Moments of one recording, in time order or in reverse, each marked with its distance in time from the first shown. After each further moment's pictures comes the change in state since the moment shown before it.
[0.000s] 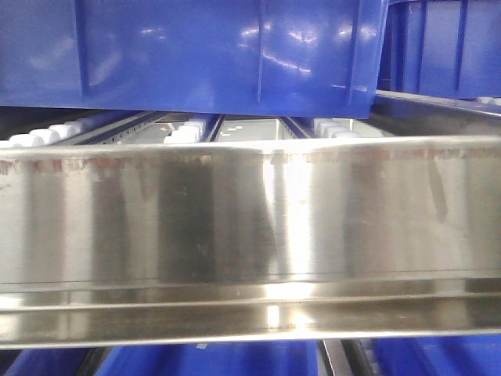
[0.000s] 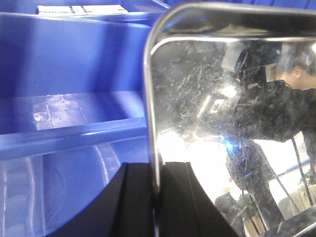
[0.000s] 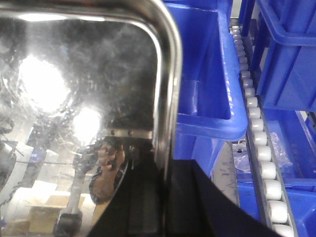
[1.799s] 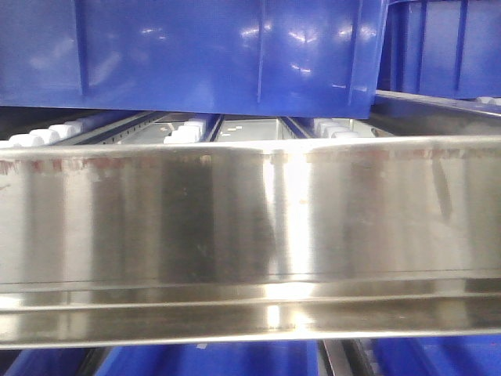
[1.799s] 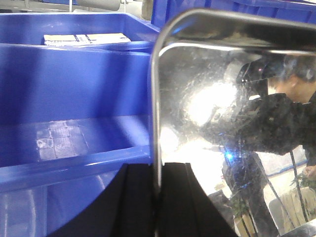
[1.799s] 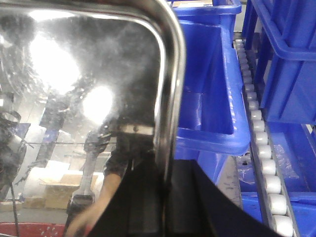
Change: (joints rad) left arm 0.000 0.000 0.000 0.002 -0.067 0.006; right arm -0.005 -0.004 0.000 -0.008 -0.045 0.002
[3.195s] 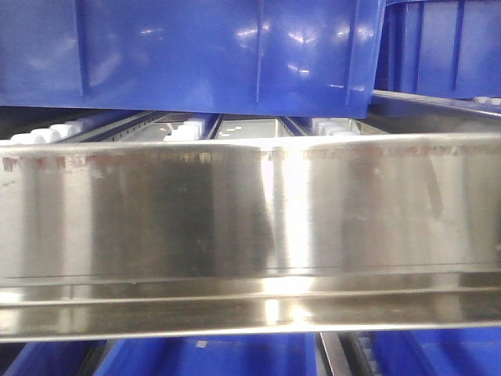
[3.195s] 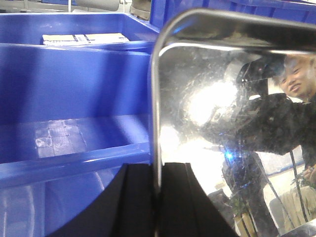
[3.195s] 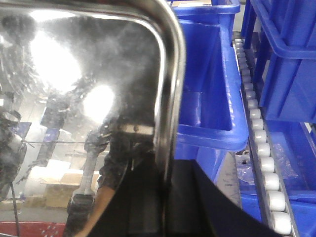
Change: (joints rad) left arm 0.000 0.000 0.000 0.000 -0.002 0.000; right arm 0.000 0.000 0.000 0.000 0.000 0.000
